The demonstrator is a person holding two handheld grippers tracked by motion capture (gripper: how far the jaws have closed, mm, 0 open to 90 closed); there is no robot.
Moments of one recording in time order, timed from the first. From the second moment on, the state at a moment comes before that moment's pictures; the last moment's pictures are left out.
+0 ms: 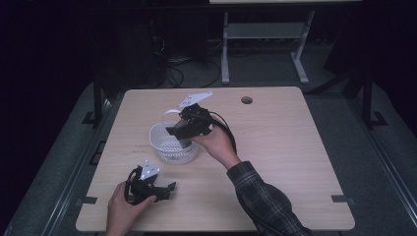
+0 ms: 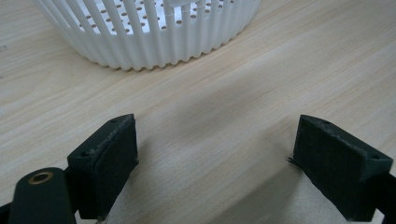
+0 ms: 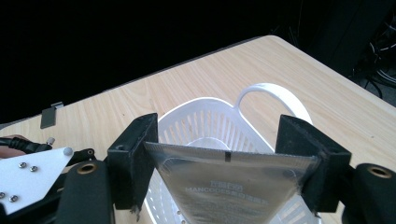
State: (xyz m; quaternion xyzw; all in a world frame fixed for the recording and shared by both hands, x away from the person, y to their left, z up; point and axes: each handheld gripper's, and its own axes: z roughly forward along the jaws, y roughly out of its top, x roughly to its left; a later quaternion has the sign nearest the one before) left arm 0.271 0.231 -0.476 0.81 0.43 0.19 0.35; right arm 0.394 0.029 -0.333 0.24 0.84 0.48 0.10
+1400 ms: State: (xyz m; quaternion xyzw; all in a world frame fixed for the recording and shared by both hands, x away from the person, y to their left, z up) left arm 0.271 0.231 -0.476 0.81 0.43 0.19 0.35; right arm 0.398 0.027 -0.365 0.26 0.85 0.45 0.09
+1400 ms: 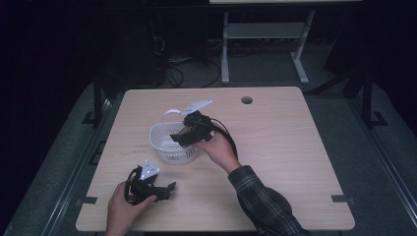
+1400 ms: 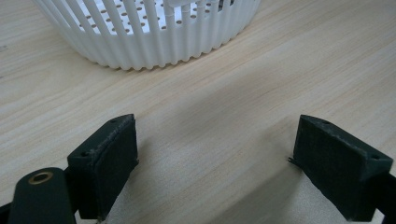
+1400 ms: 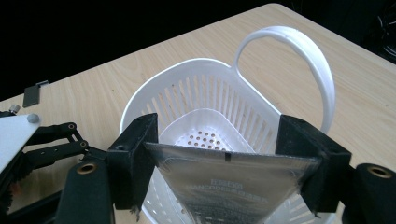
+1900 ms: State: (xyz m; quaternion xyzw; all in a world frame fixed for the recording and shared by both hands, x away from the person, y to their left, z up) left arm 0.271 0.231 -0.475 0.82 0.43 0.19 0.34; right arm 0.397 0.027 -0.370 0.26 0.85 0.45 0.08
